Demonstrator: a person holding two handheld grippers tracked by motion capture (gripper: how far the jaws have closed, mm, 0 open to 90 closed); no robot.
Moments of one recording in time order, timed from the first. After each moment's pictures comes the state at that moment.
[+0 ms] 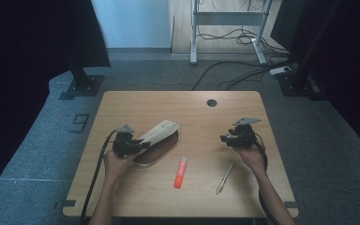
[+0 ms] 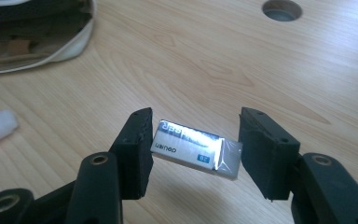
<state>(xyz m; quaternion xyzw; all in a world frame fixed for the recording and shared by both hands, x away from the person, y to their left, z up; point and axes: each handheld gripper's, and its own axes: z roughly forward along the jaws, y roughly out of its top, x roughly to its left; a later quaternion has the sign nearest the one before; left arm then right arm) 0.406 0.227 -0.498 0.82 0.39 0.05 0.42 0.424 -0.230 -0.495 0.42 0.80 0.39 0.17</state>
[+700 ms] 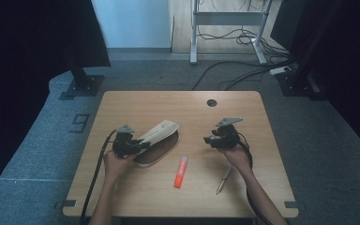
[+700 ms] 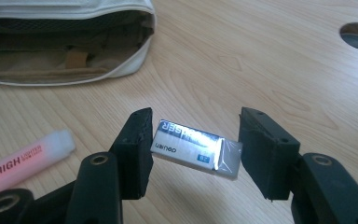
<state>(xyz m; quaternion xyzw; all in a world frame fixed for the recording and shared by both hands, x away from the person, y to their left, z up) 0.405 0.227 -0.498 0.82 0.39 0.05 0.42 0.426 -0.175 -0.493 0.37 0.83 0.40 0.14</state>
